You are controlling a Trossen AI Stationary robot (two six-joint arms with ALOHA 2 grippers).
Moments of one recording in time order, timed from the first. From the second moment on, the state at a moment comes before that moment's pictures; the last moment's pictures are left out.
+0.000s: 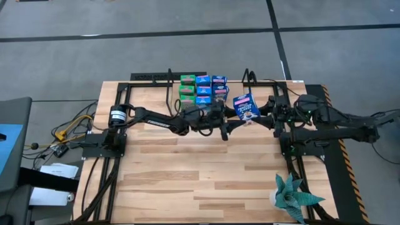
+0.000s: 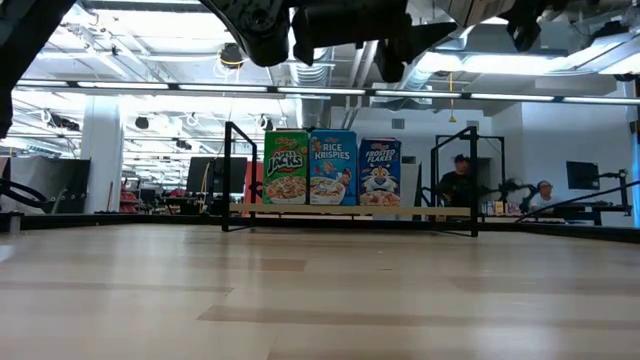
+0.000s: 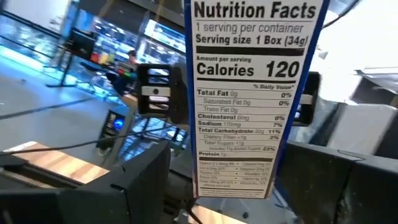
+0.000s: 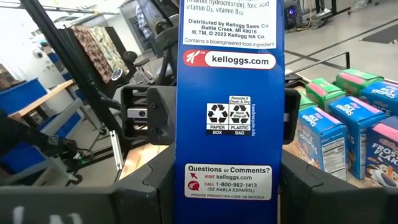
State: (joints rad) left arm 0.06 2.04 1.38 1.01 -0.05 -0.41; right arm -0.11 0.51 0.66 -0.22 -0.07 0.37
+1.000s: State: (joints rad) left arm 0.06 2.04 1.38 0.93 0.02 -0.38; right arm -0.11 0.51 0.66 -0.29 -0.08 0.32
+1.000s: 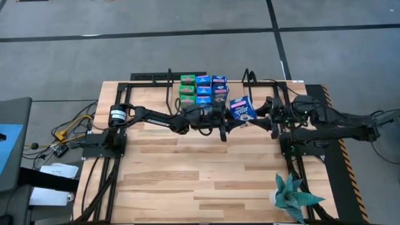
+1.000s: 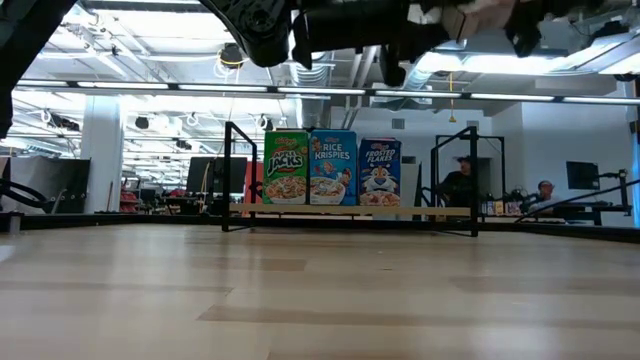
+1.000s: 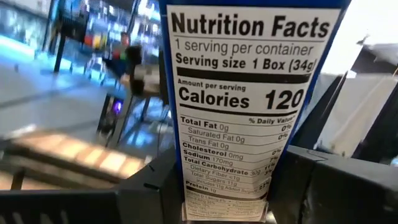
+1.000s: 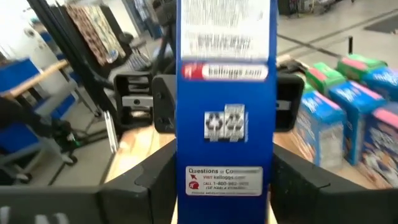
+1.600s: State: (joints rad) left arm 0.05 2.04 1.38 0.36 0.07 -0.34; right arm -0.13 0.60 0.78 -0.67 0.00 0.06
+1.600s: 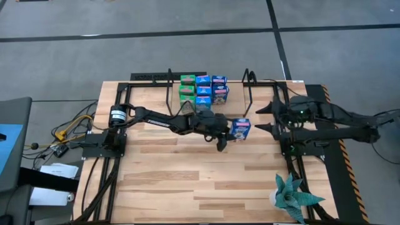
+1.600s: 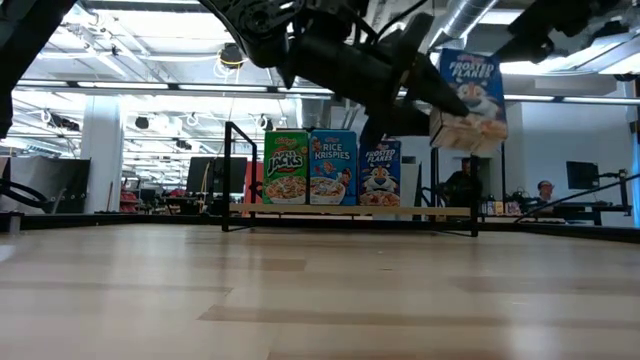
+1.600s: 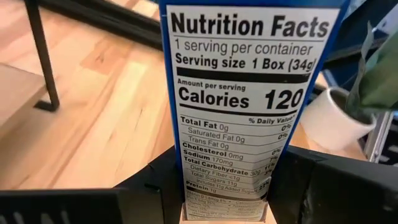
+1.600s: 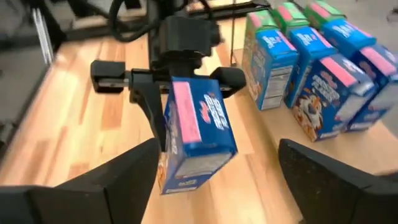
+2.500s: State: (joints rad) left arm 0.01 2.04 1.38 0.21 0.03 -0.25; right arm -0.11 1.15 0.98 -0.73 -0.14 -0.13
